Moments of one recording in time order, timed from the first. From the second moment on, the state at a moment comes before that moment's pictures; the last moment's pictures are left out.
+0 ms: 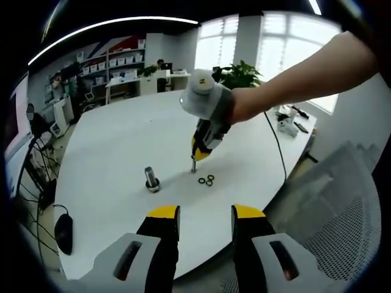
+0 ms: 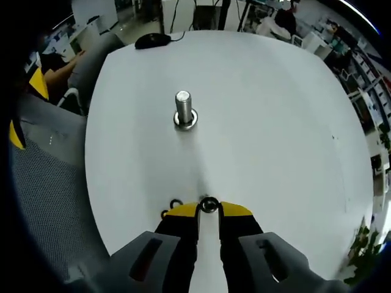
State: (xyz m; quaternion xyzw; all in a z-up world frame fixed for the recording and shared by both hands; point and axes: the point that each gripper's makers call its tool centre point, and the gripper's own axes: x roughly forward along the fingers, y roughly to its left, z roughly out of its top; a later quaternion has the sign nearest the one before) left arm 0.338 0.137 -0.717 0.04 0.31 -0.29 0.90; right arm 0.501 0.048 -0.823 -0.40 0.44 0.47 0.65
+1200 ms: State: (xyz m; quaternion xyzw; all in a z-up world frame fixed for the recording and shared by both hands) left arm 0.338 0.140 -0.720 0.04 0.32 -0.28 0.90; right arm 0.502 0.046 -0.865 -0.38 0.47 0.47 0.64
